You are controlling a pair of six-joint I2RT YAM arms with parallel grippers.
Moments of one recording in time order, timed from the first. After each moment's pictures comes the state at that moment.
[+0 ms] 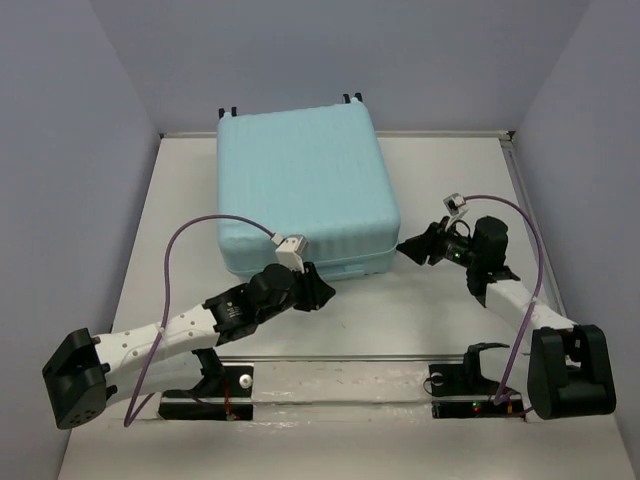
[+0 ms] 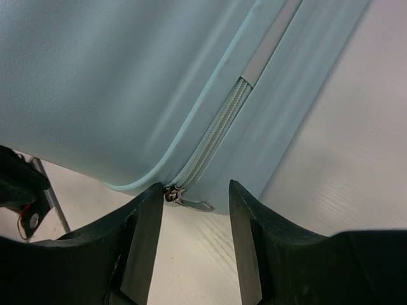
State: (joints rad) left arm -1.03 0.92 0.49 -0.02 -0.15 -0.80; right arm 0.07 1.11 0.42 0.38 -0.78 0.34
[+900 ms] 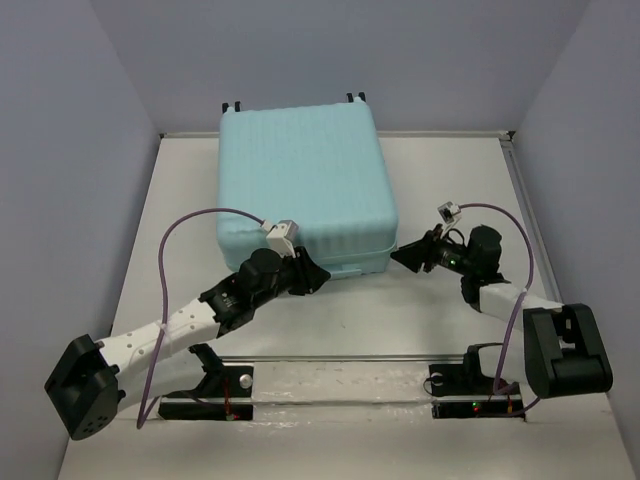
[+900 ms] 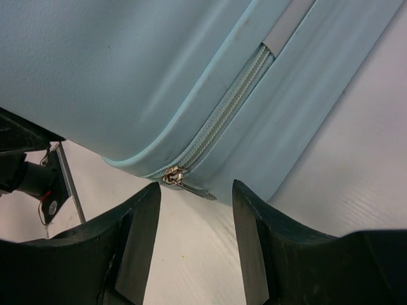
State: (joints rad) left arm -0.84 0.96 0.49 0.10 -0.02 -0.75; right arm 0.08 1.23 0.32 0.68 -0.89 0.44
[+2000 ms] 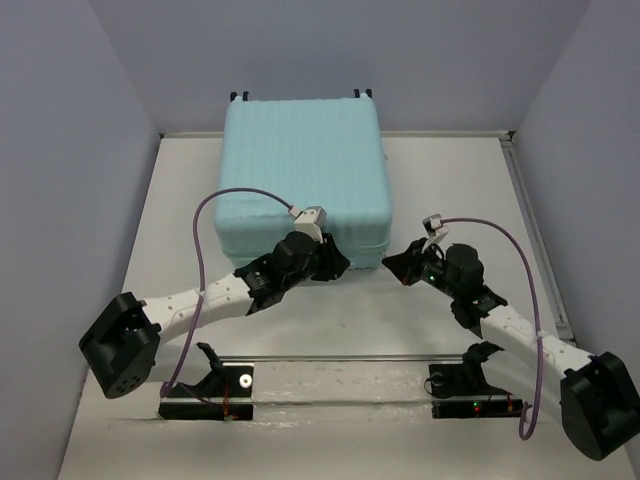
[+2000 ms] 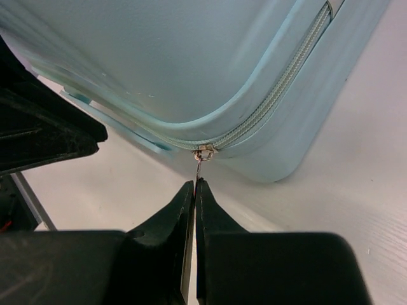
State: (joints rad) left arm -0.90 1.26 0.68 0.14 -0.10 -0.73; right arm 0.43 0.93 0.30 0.38 -0.37 0.44
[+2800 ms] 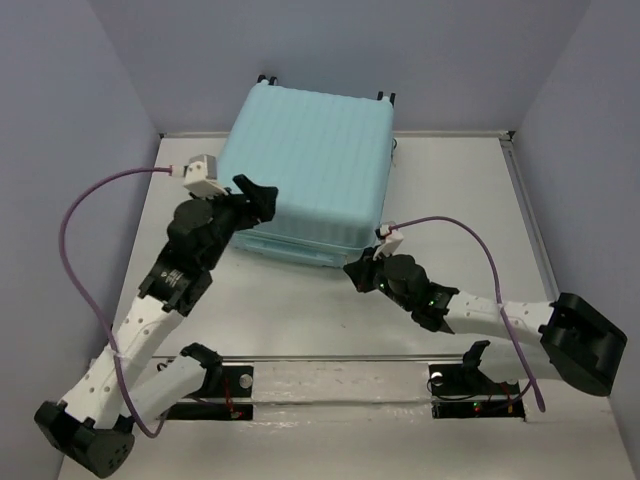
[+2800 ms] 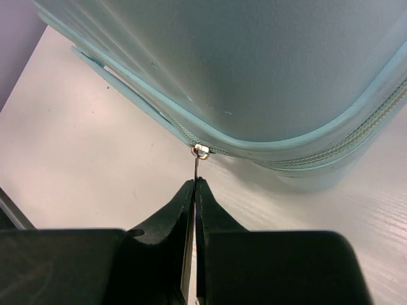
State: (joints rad) left arm -0.60 0.89 0.86 -0.16 -0.16 -0.59; right arm 0.94 1.23 0.47 0.44 0.22 0.58
